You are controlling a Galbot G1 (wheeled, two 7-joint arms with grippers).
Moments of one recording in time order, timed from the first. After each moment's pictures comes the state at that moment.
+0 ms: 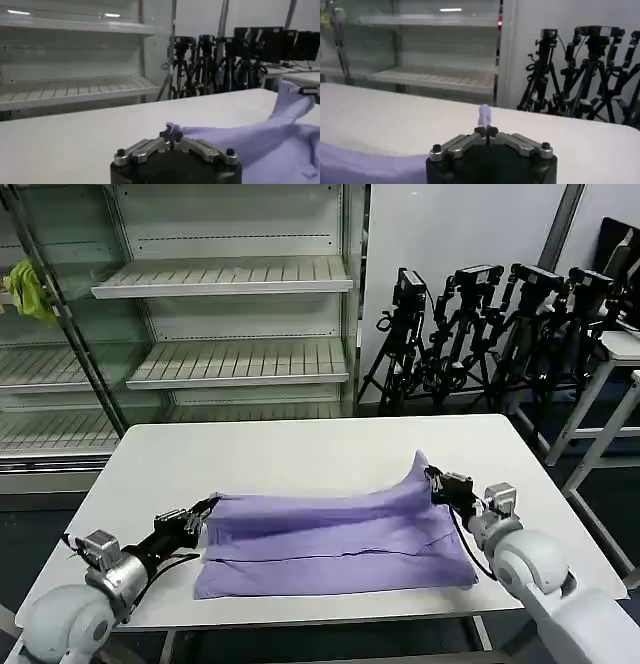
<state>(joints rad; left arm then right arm) 1.38 -0.95 -0.66 -2.09 -0.63 0.45 0.23 -1.01 0.77 0.24 1.94 0.75 -0.39 0.10</state>
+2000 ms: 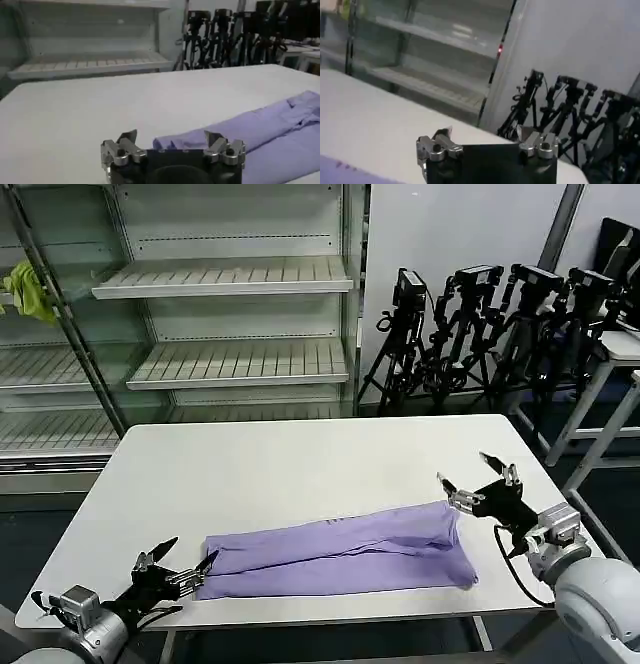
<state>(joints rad) 1.63 -1.03 -0.78 -2.19 -0.59 0.49 0.18 -1.27 0.56 0.54 2.20 0.72 -0.33 0.15</state>
